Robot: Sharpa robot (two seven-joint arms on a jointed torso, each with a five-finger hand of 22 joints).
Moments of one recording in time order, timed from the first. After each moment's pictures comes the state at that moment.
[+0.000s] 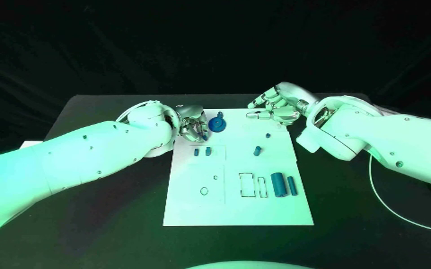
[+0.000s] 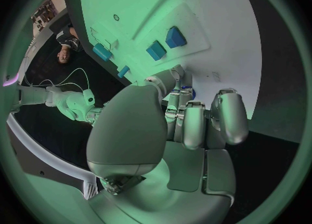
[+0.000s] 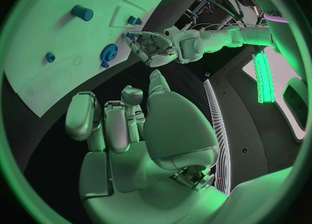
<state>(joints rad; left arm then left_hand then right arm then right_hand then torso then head) 1.22 -0.59 -0.01 1.31 -1.40 -0.03 -0.20 1.44 -0.15 0.52 0.02 0.09 1.16 0.12 0.11 0.11 1.29 0.05 0.10 0.09 1.47 -0.02 1.40 1.20 0.08 1.47 0.08 1.27 1.31 1.27 -0.92 -0.03 1.64 -0.95 -0.31 -0.06 1.35 0.00 -0.17 0.24 0.25 0.96 0.15 0.07 0.07 1.26 0.06 0.98 1.04 1.47 -0.01 1.38 1.28 0.08 1.29 0.10 1.34 1.14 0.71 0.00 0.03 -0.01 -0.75</state>
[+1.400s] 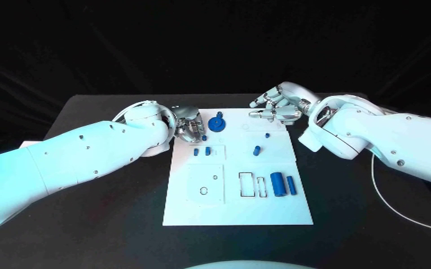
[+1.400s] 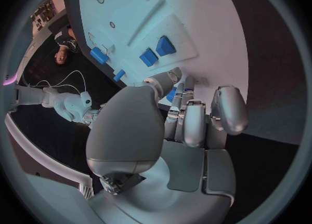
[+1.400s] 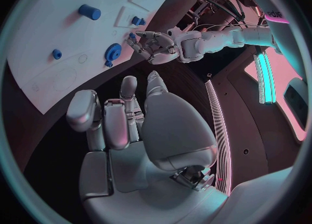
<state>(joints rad) 1.21 -0.61 -0.01 1.30 -1.40 0.00 -0.22 1.39 -0.20 0.57 0.00 0.10 0.99 0.16 0.06 0.06 1.16 0.09 0.06 0.07 1.47 0.00 1.39 1.17 0.08 1.46 0.10 1.17 1.31 1.27 -0.94 -0.03 1.63 -0.96 -0.30 -0.06 1.38 0.03 -0.19 0.23 0.25 0.96 0.15 0.07 0.07 1.12 0.07 0.73 0.82 1.47 -0.01 1.31 1.20 0.11 1.24 0.10 1.29 1.06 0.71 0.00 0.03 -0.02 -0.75</state>
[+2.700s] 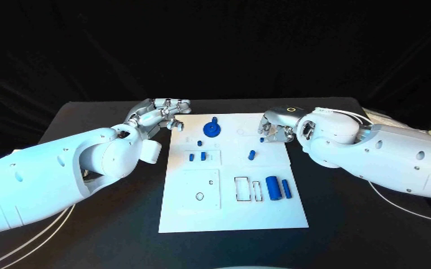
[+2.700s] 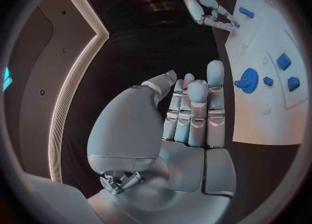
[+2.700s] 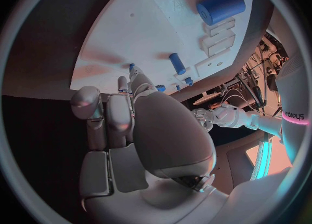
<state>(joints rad) 1.18 -0.85 -0.02 1.53 0.00 -0.27 0.31 1.33 -0.14 0.47 0.04 0.10 1.07 0.16 0.12 0.07 1.19 0.09 0.16 0.09 1.27 0.01 1.09 0.66 0.16 1.24 0.11 0.55 1.01 1.20 -0.87 -0.04 1.51 -1.70 -0.12 -0.21 1.61 0.00 0.01 0.18 0.18 1.09 0.12 0.07 0.07 1.08 0.07 0.16 0.13 1.47 -0.03 1.18 1.06 0.11 1.22 0.09 1.22 0.97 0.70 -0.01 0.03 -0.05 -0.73</state>
